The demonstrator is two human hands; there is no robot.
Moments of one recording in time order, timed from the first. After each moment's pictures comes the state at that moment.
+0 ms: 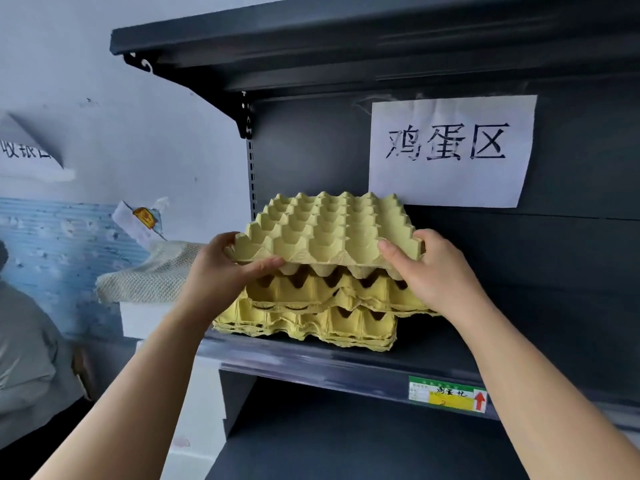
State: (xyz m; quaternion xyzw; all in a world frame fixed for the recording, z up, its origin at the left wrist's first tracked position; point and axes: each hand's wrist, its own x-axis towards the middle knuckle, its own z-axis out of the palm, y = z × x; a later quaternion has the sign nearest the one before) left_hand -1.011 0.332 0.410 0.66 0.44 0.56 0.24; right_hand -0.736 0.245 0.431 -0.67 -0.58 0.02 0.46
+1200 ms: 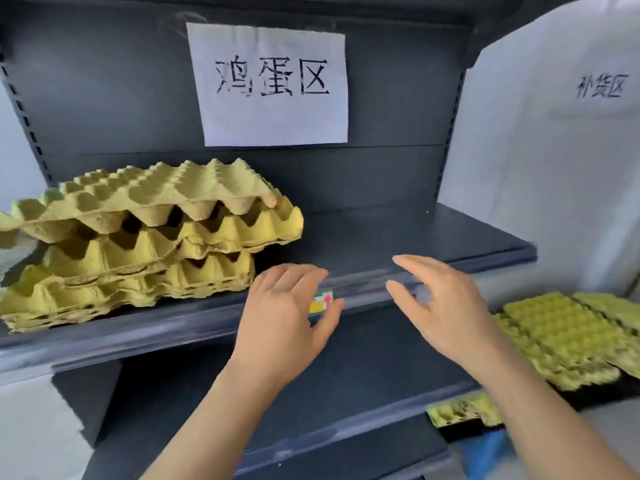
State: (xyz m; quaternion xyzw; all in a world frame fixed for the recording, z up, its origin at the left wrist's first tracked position) left_hand -0.840 0.185 0.331 0.88 0.16 0.44 0.01; right_hand -0.676 0.041 0.345 -0.77 -0.50 -0.15 0.37
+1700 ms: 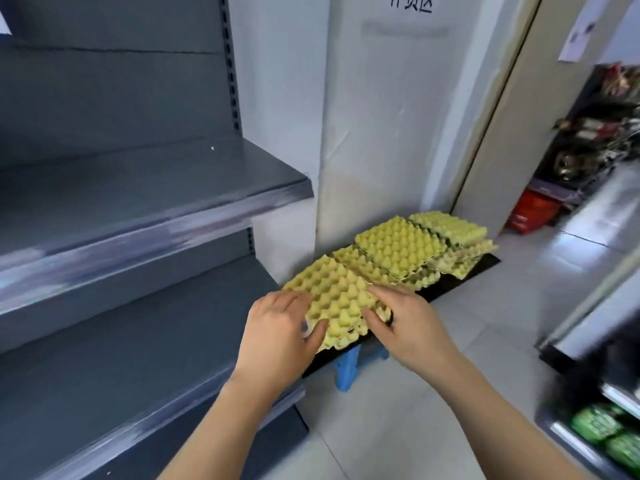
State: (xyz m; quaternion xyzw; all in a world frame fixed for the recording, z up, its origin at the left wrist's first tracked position) left_hand -0.564 -0.016 0.204 0.95 0.07 0.26 0.16; right_hand -0.460 -0.192 0.223 -0.89 -0.36 -0.07 0.26
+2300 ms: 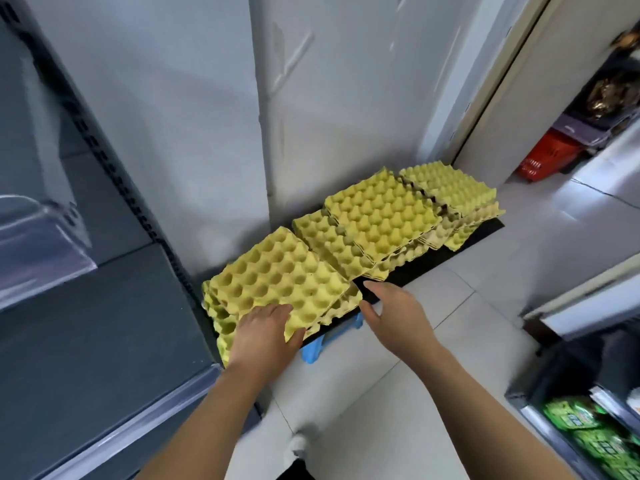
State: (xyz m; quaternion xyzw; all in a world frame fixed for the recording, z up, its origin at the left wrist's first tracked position) left_hand -0.299 -0.021 0.049 0.97 0.18 -0.01 0.18; right_hand -0.181 -0.210 0.089 -0.93 -0.28 0.05 0.24
